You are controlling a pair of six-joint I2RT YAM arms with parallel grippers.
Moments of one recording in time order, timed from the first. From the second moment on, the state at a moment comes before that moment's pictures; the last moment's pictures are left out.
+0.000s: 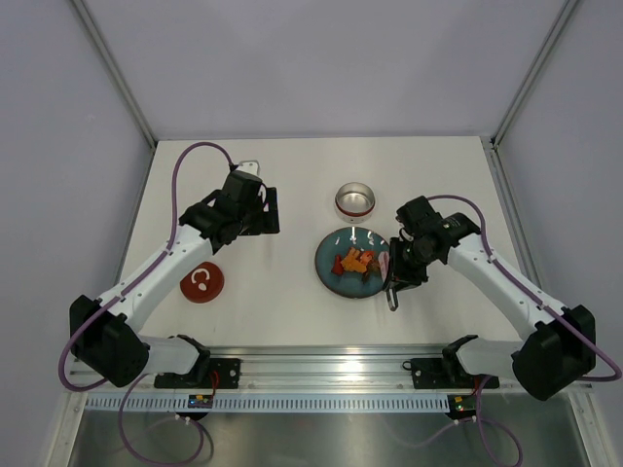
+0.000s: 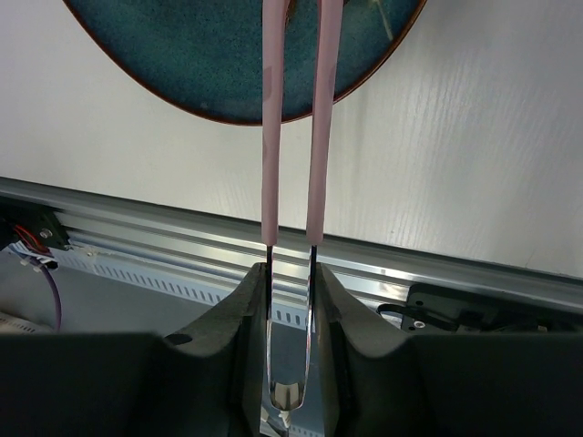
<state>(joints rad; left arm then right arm) -0.53 1.31 1.17 -0.68 -0.24 -0.45 0.48 1.25 1.04 -1.06 -0.22 0.57</state>
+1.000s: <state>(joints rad) -0.53 1.32 1.15 -0.68 -0.24 -0.45 0.58 1.35 0.99 -0.98 -0.22 0.66</state>
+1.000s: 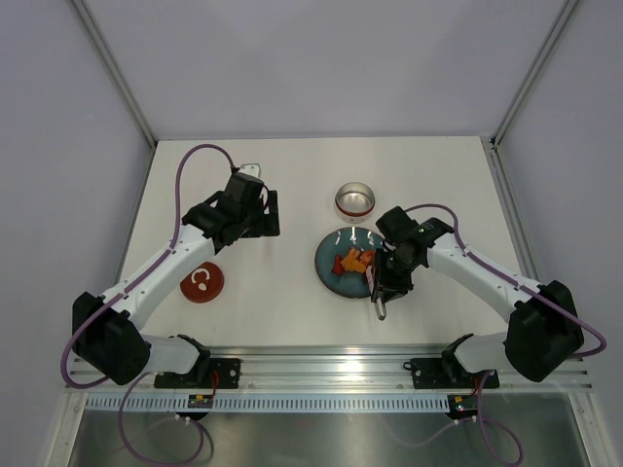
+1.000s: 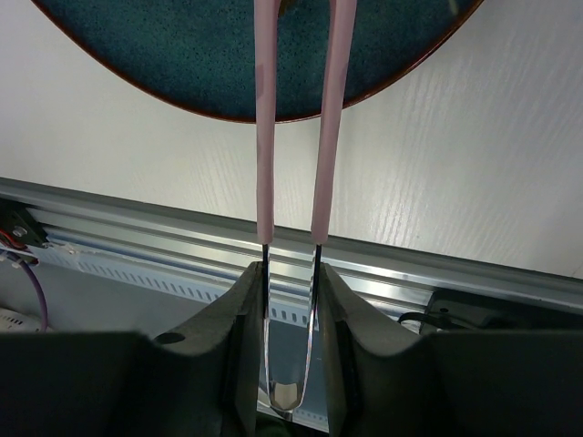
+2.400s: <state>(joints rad) -0.53 1.32 1.14 -0.68 -0.24 -0.45 0.63 1.47 1.02 -0.96 -0.16 0.67</state>
